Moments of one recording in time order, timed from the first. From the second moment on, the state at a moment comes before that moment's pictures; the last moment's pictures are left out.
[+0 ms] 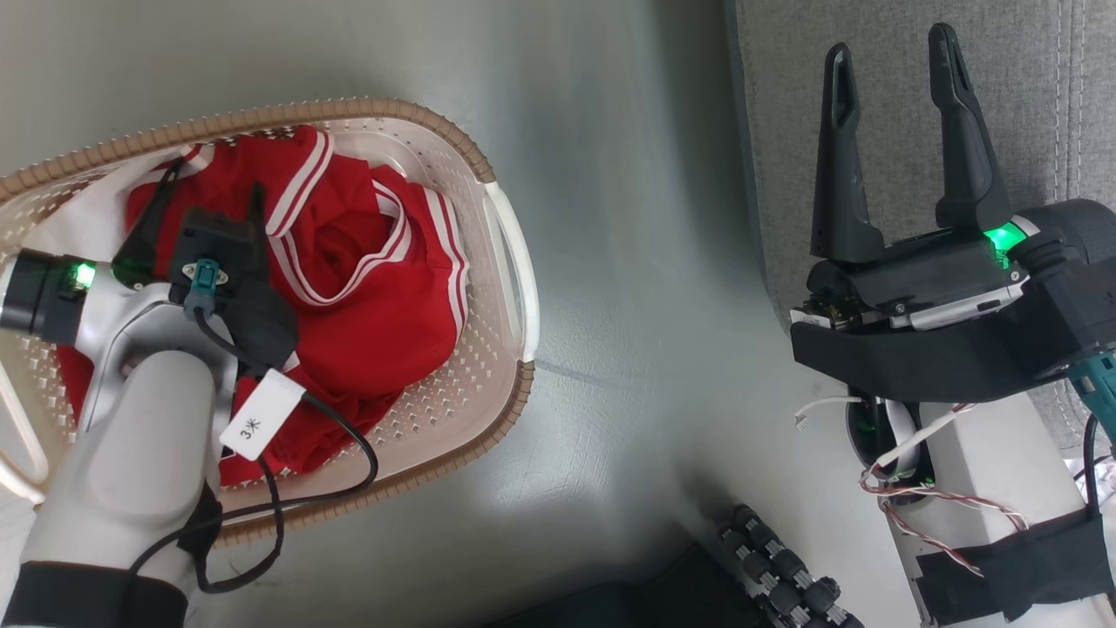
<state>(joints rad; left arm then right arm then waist) -0.78 0.21 -0.20 0.78 0.12 0.08 -0.15 -0.55 -0.06 0.26 -0.09 0.16 -0.08 -0.26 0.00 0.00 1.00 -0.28</state>
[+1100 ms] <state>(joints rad) -0.68 0.08 -0.22 0.75 0.00 -0.02 -0.25 -0.54 -0.06 0.25 0.13 0.18 -0.07 -0.26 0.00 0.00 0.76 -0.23</state>
